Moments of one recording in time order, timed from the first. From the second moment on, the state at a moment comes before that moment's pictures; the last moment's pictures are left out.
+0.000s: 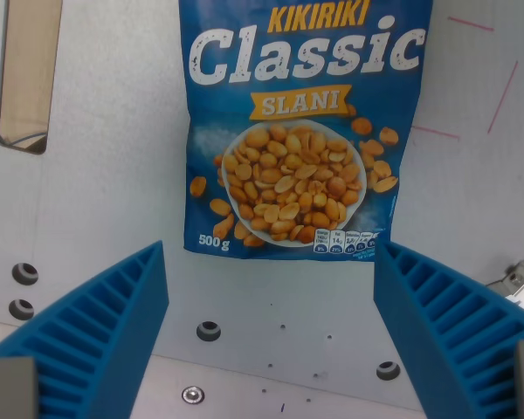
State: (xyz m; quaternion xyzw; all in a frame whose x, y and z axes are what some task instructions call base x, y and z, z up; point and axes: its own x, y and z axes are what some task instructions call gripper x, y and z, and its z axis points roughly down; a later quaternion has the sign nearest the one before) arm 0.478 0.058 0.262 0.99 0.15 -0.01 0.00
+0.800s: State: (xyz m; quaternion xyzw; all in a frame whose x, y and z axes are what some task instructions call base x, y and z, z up) arm 0.478 0.058 0.262 0.99 0.17 -0.01 0.00
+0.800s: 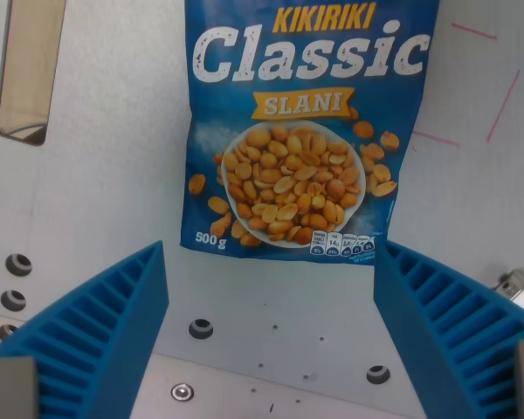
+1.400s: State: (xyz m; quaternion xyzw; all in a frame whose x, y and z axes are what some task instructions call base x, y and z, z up) arm 0.478 0.058 0.262 0.98 0.22 -0.01 0.00
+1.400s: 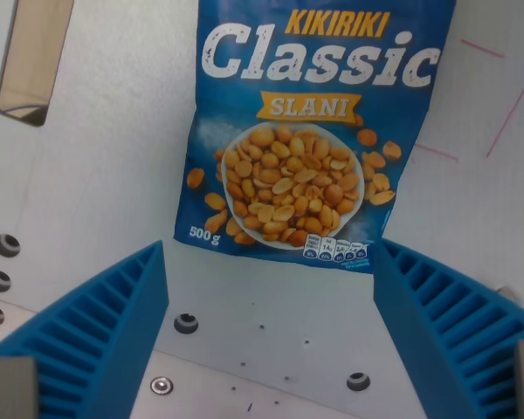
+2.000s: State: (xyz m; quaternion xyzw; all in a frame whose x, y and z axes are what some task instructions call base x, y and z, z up) arm 0.478 0.058 0.262 0.96 0.27 -0.01 0.00
